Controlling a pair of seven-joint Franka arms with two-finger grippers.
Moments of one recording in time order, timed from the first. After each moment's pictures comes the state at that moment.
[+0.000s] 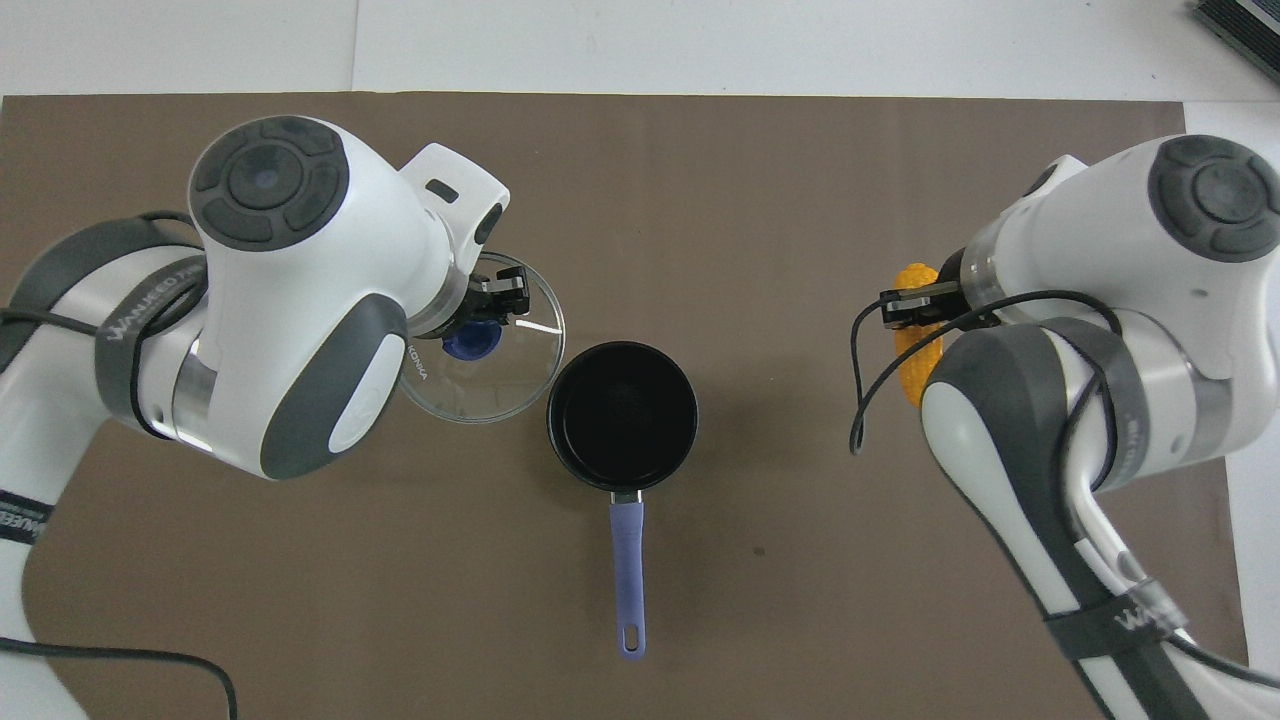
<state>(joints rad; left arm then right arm) -0.38 0.20 -0.09 -1.60 -0.01 1.85 -0.59 0.31 0.12 -0.08 -1.77 0.01 1.95 0.14</state>
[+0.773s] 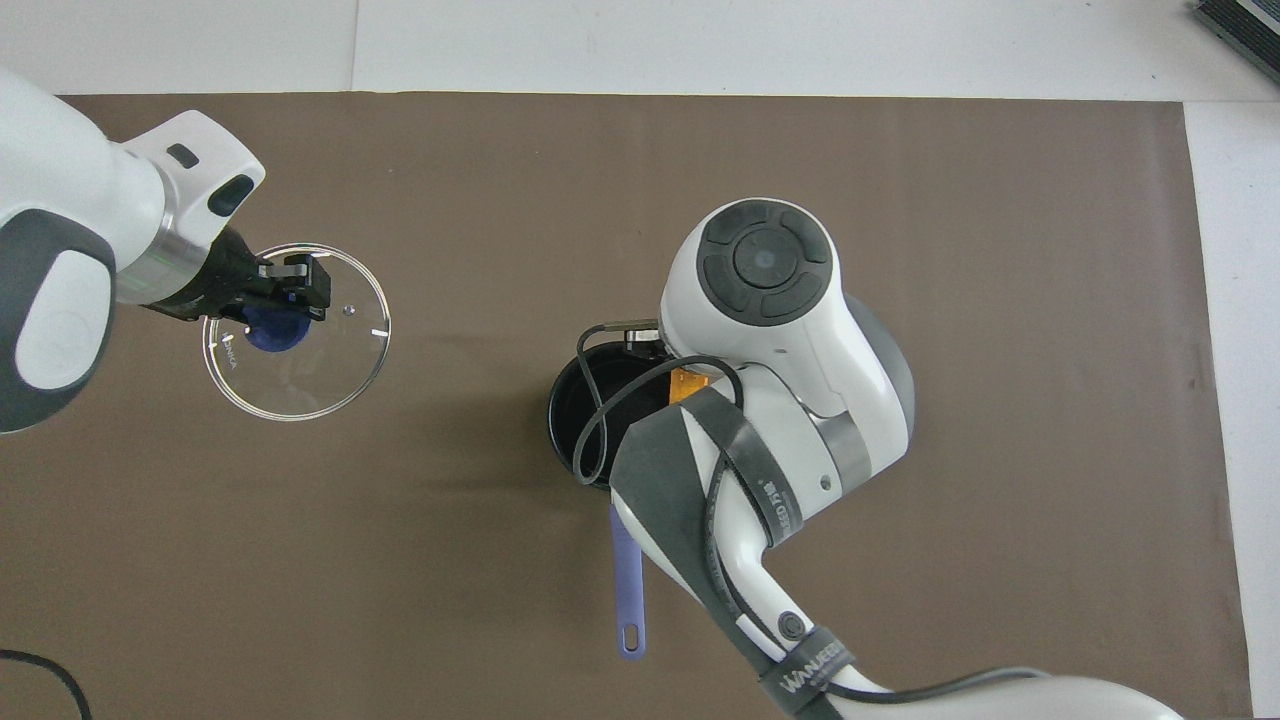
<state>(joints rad) -0.10 0.12 -0.08 -1.64 -0.05 1.73 -0.19 0.60 0.34 -0.06 -1.55 0.02 1.93 0.56</state>
